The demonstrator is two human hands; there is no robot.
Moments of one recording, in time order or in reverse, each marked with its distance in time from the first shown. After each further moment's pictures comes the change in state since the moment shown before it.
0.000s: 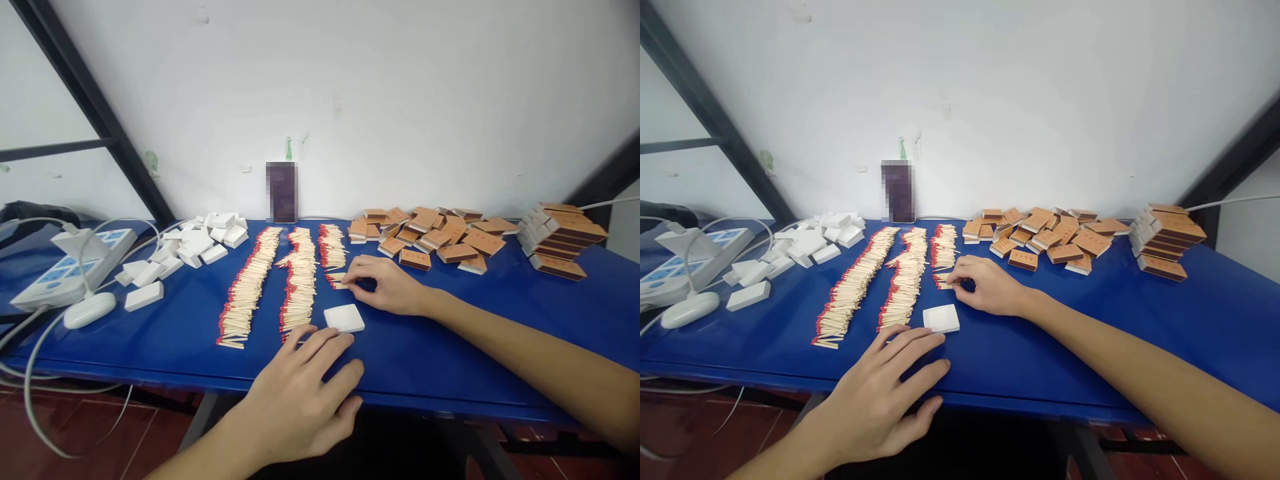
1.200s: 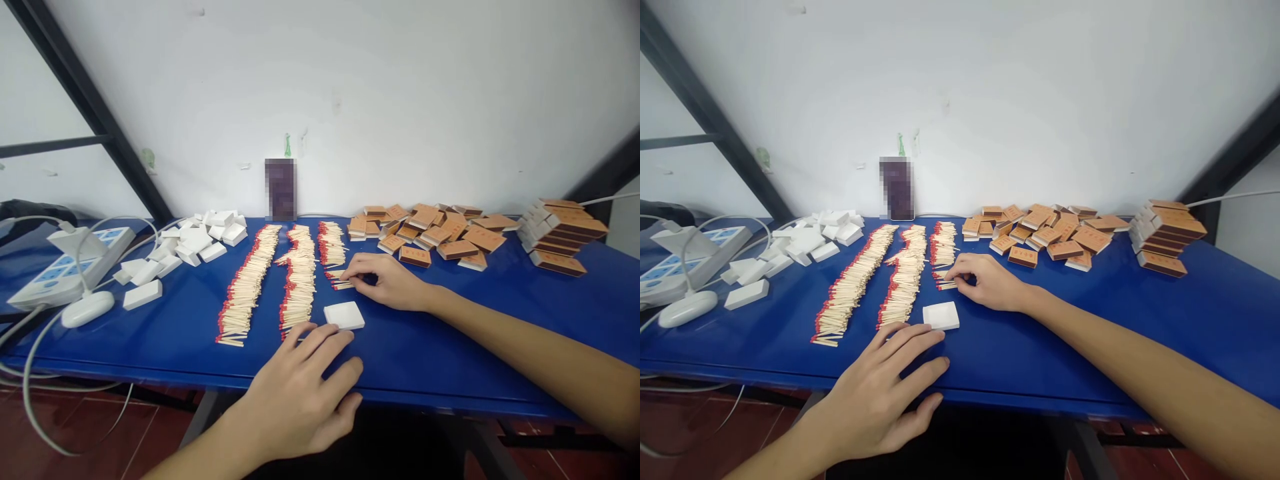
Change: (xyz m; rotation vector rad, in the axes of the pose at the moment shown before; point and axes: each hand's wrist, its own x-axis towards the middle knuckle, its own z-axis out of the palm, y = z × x) left_hand 0.001 0.000 -0.001 -0.004 -0.007 -0.007; right_hand 0.000 0.002 -0.002 0.029 0.010 0.029
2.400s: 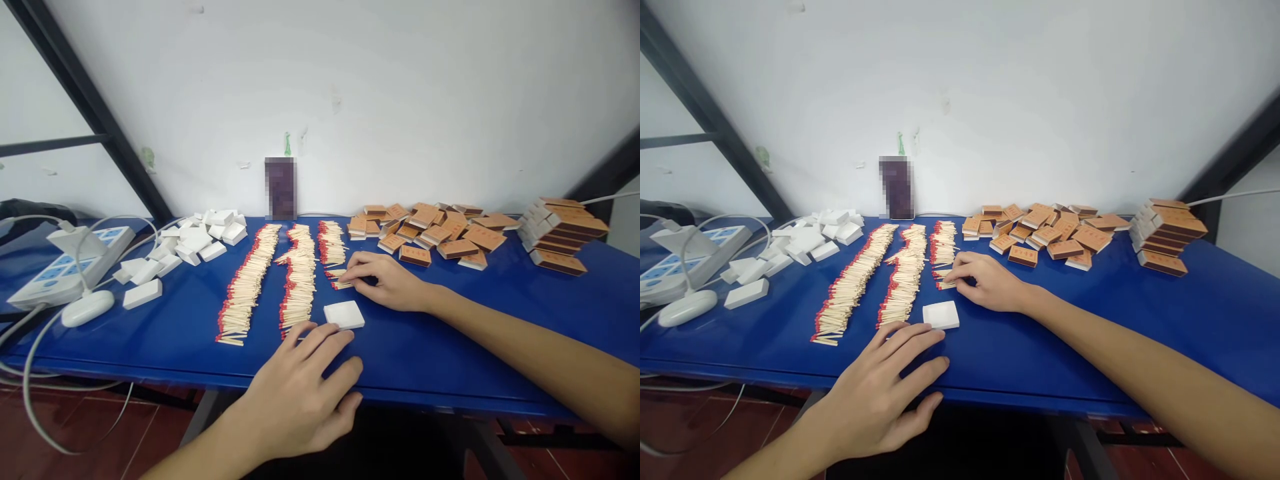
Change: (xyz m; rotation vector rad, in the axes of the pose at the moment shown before) left_hand 0.000 0.000 -0.001 0.000 -0.005 0.001; right_hand 0.000 -0.002 -0.003 -0.034 -0.068 -0.035
